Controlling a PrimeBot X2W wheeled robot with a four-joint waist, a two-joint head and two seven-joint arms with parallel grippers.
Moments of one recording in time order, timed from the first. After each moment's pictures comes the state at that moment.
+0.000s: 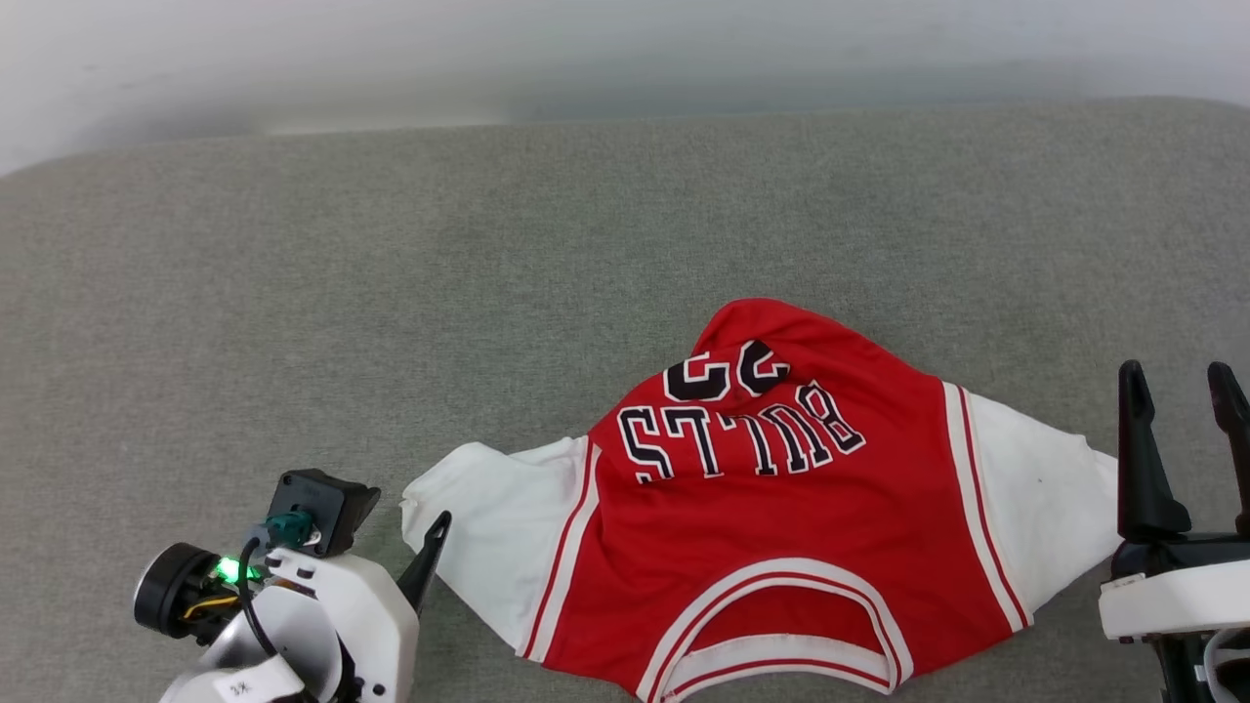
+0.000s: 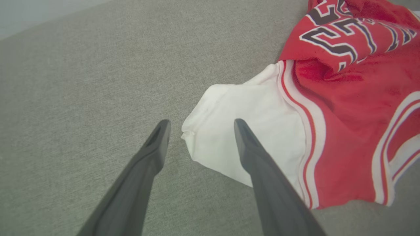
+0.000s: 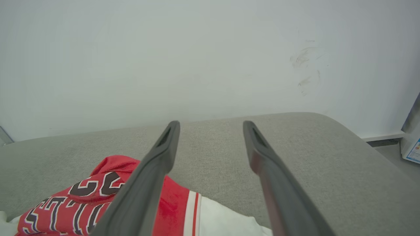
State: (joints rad) left arm -0.05 0.36 -0.21 -0.11 -0.30 -0.11 0.39; right arm 0.01 -0.09 -0.17 -0.22 0.25 0.13 -0.04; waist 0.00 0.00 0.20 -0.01
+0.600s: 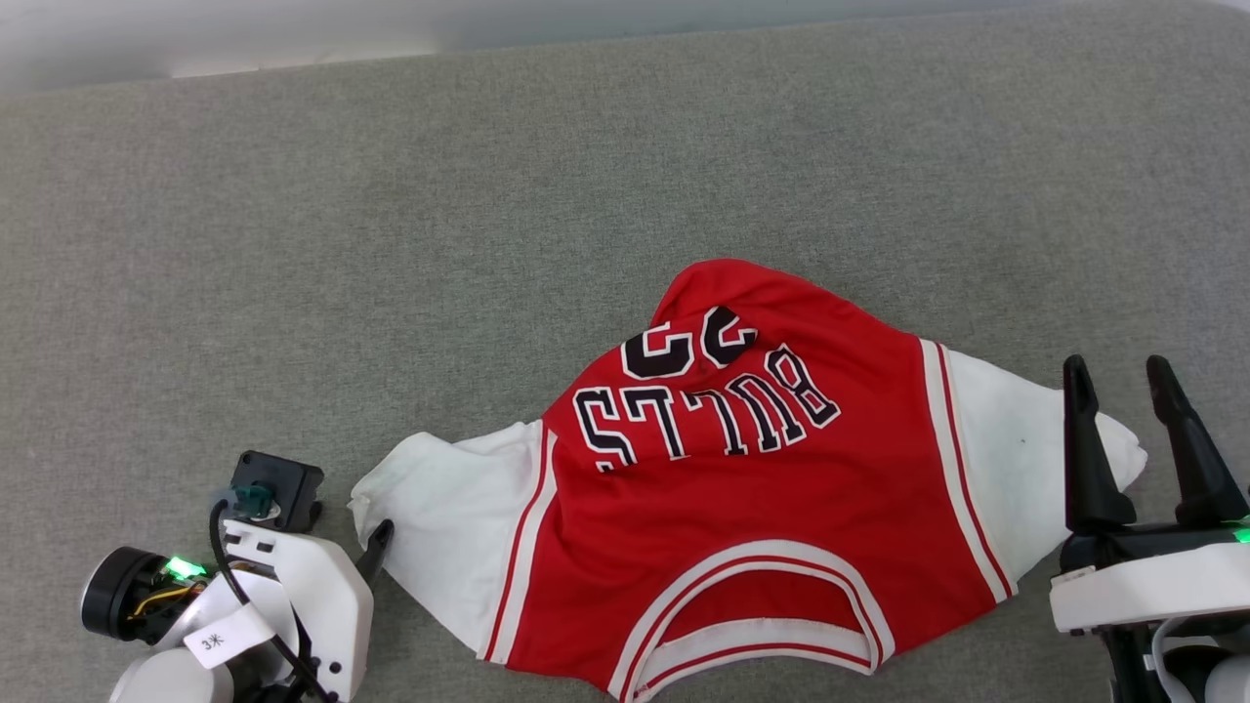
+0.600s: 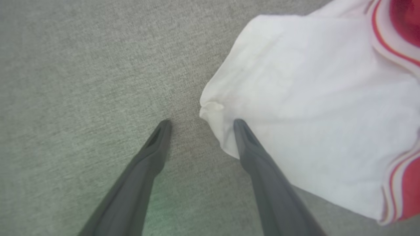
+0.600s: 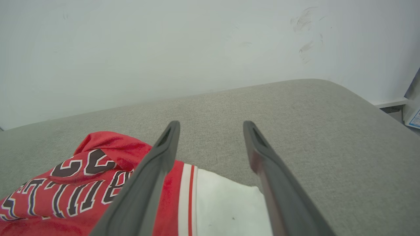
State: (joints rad) left arm -0.08 0.42 -0.19 -0.04 -0.30 -0.06 0.59; right arm -0.02 -0.06 -0.11 -0.18 0.26 0.13 -0.06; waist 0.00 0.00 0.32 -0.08
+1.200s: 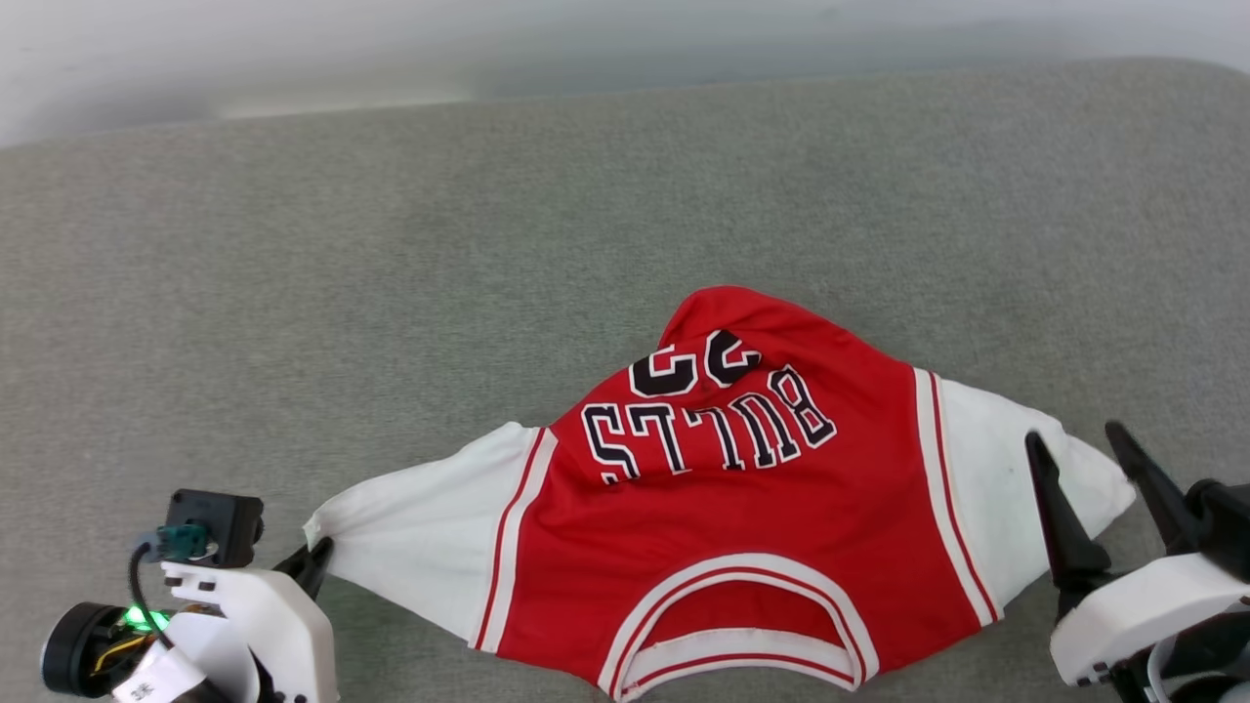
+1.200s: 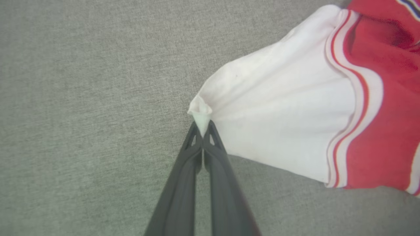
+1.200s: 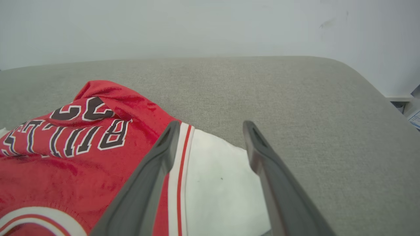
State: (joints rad) left arm 0.01 0.41 -0.11 -0.10 -0.41 -0.03 0.52; right arm 0.01 -0.15 -0.06 -0.14 0.22 0.13 0.08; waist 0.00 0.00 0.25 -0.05
